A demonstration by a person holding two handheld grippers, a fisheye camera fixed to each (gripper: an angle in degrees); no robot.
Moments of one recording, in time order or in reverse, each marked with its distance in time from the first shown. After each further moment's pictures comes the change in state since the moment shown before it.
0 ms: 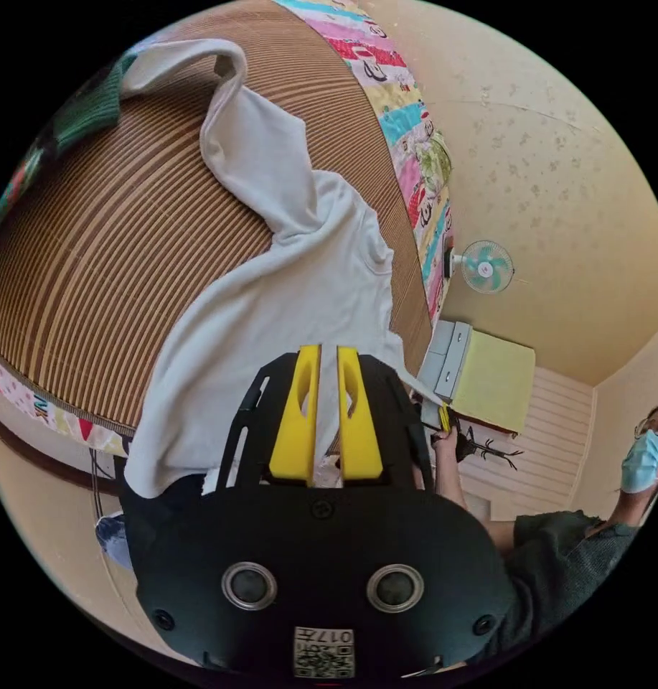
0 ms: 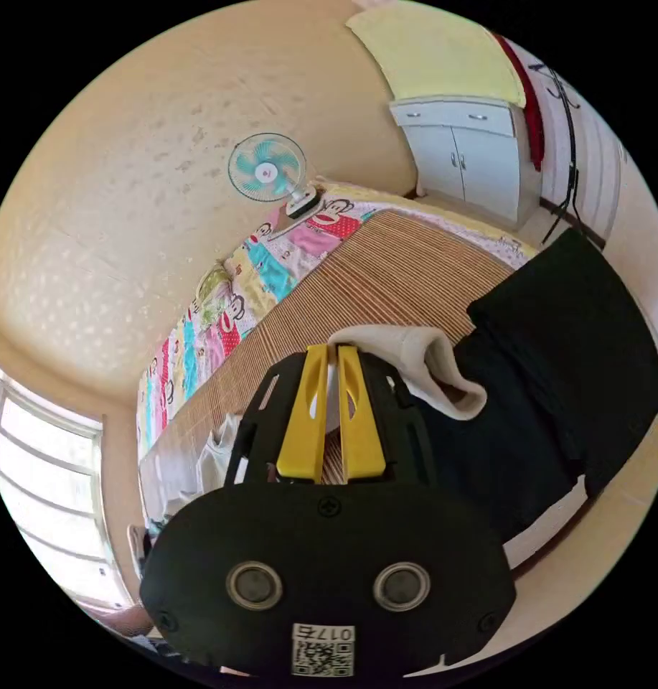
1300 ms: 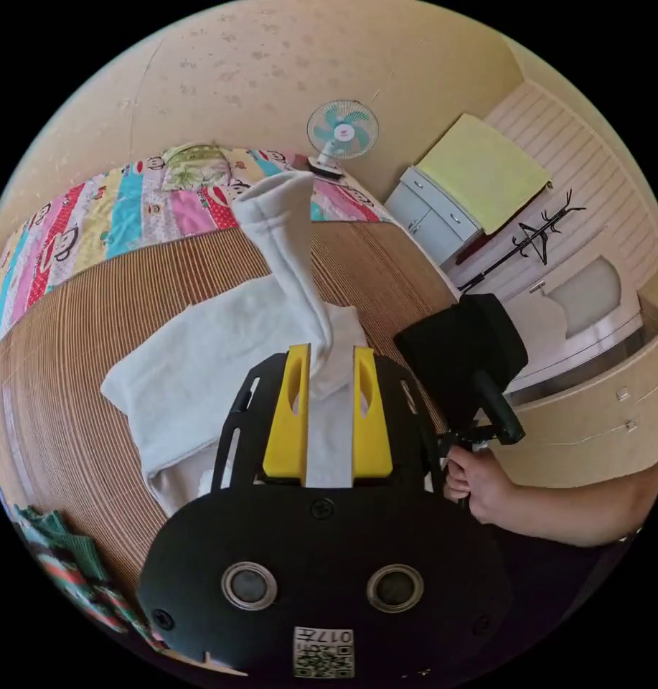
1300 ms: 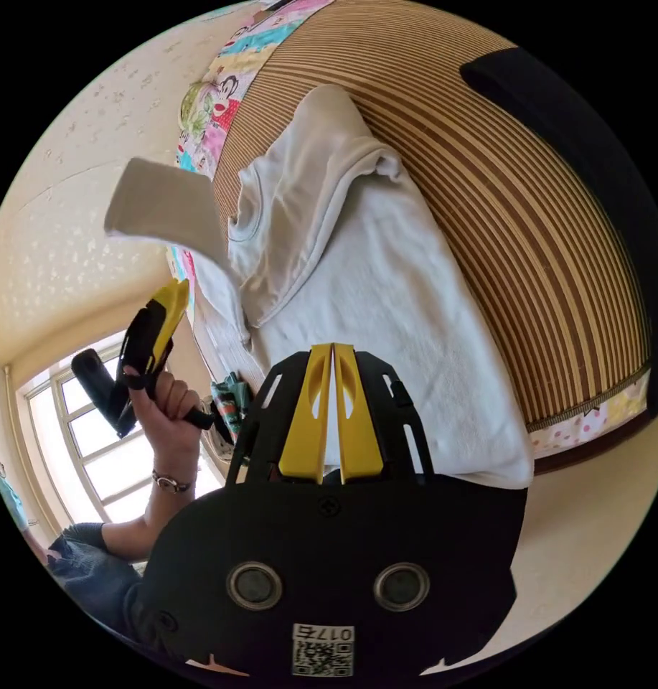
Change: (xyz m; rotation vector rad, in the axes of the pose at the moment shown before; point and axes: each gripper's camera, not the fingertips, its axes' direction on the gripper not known) left arm 0.183 0.113 0.383 -0.316 -0.331 1.008; right arm -0.050 0.237 0.195 -0.805 -0.398 0.317
